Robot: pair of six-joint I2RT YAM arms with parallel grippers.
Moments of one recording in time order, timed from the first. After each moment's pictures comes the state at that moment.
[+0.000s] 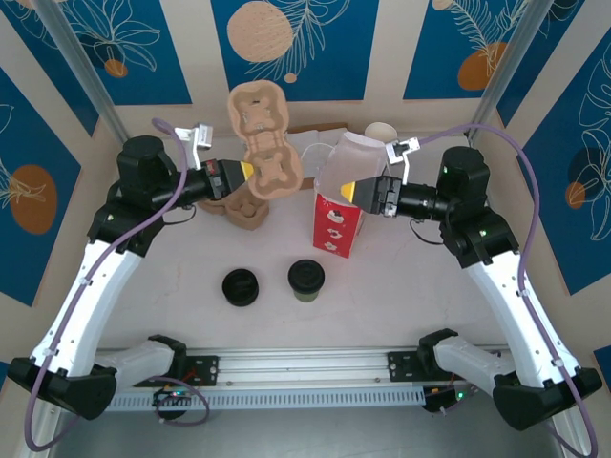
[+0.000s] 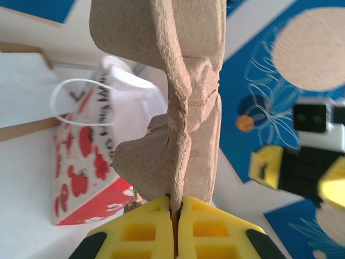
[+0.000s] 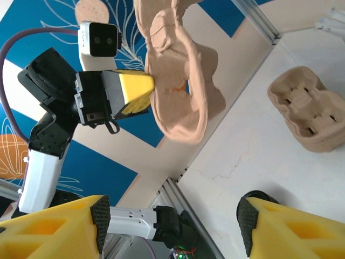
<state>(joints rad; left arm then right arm) -0.35 1.12 1.38 -0.50 0.68 -0.59 0.34 1.03 1.28 -0.47 -0.88 0.68</state>
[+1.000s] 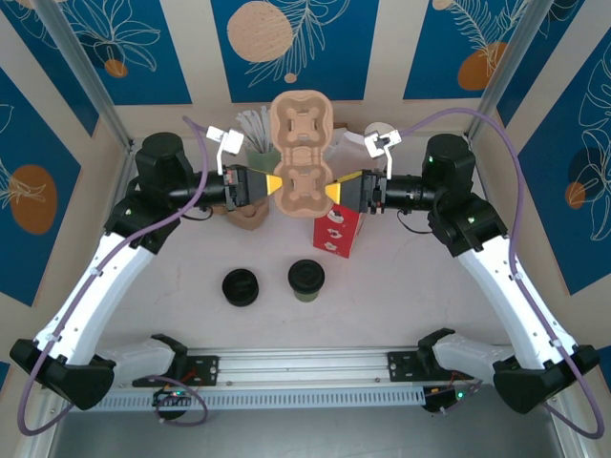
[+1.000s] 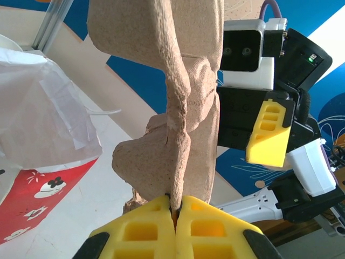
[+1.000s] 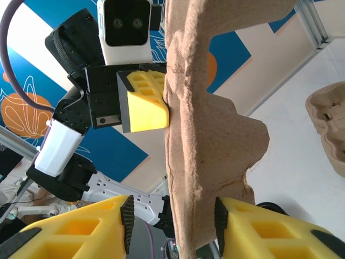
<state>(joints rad) -0.47 1.17 1.40 -0.39 0.88 -0.57 0.43 1.11 1.36 -0.44 -0.94 0.57</state>
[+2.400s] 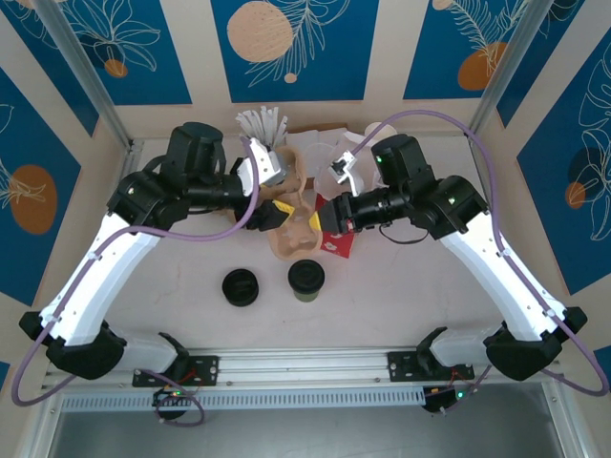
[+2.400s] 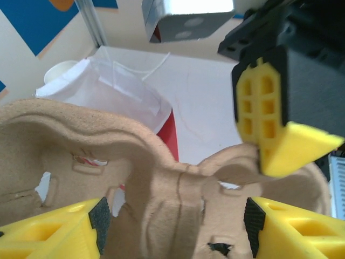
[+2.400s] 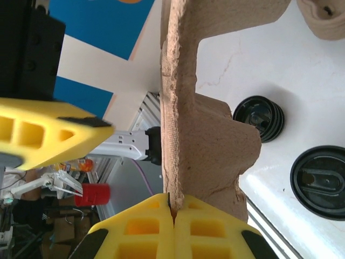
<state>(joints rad) -0.68 1.35 1.80 -1.03 0.46 0.41 0.66 1.29 1.65 -1.07 -0.68 0.51</state>
